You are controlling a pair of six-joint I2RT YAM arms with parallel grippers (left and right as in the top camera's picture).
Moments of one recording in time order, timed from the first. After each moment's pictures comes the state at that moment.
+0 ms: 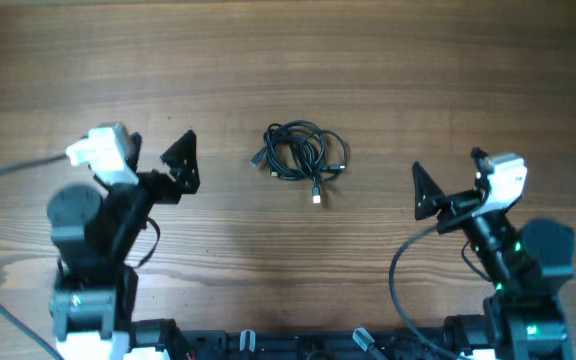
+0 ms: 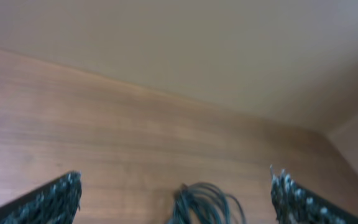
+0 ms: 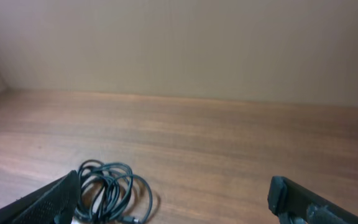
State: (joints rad) left arm 0.04 0.70 0.67 -0.23 0.30 -0.34; right arm 0.02 0.48 0.52 -0.24 -0.27 0.06
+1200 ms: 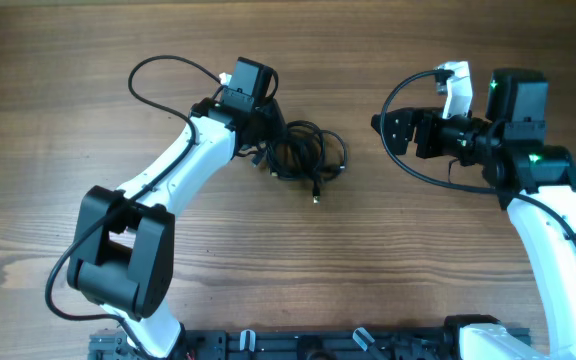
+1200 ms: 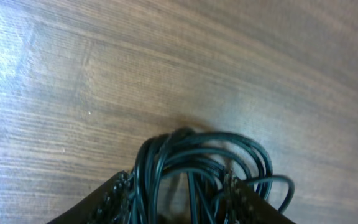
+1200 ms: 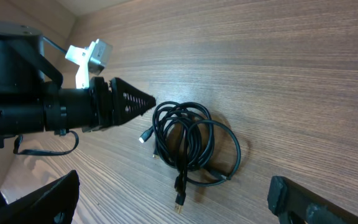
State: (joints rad) left arm -0.40 1.85 1.30 -0.50 0.03 -0.72; right arm 0.02 1.30 1.09 -0.60 -0.65 0.15
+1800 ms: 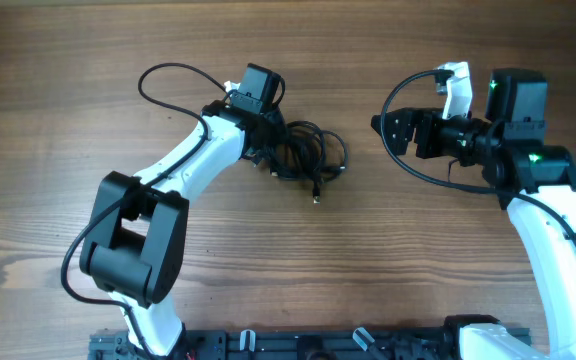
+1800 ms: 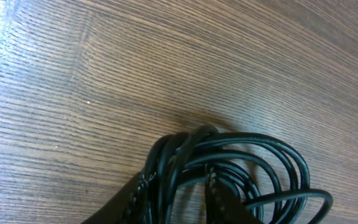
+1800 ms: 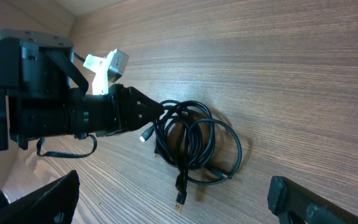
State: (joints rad) left arm -0.42 1.92 1.30 -0.50 0.01 -0.75; right arm 0.02 1.30 1.09 -0.61 -0.65 0.15
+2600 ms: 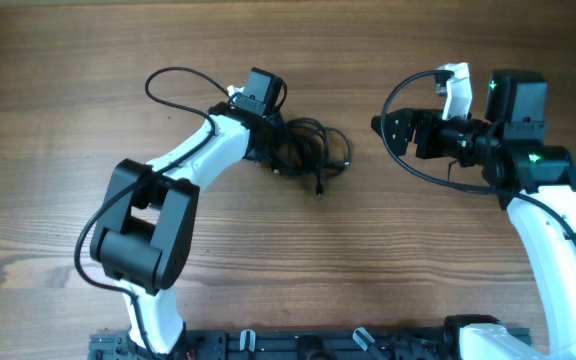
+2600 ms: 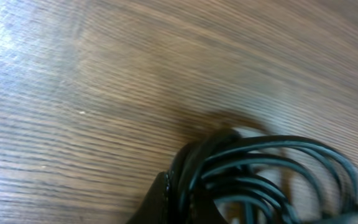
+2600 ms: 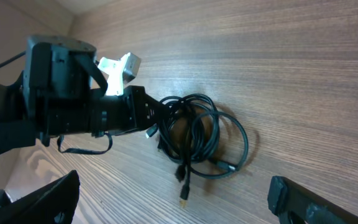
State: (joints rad) left arm -0.42 1.99 1.30 -0.47 0.01 -0.74; right arm 0.02 1.30 1.09 -0.61 -0.65 0.17
